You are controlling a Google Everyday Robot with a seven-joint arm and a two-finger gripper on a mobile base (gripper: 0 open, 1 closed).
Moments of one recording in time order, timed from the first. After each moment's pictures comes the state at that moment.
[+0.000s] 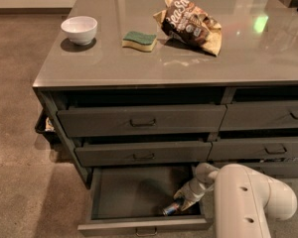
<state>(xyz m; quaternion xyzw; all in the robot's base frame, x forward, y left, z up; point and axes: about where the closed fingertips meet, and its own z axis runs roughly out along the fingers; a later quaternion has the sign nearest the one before) 0.545 -0.170 0.131 -0.84 0.49 0.16 0.16</state>
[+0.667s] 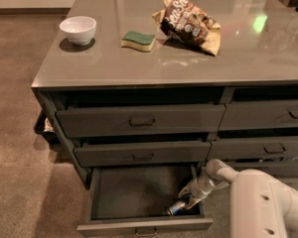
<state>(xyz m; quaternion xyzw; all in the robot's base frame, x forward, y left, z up) 0.547 -0.183 0.171 -0.84 0.46 0.18 0.22</state>
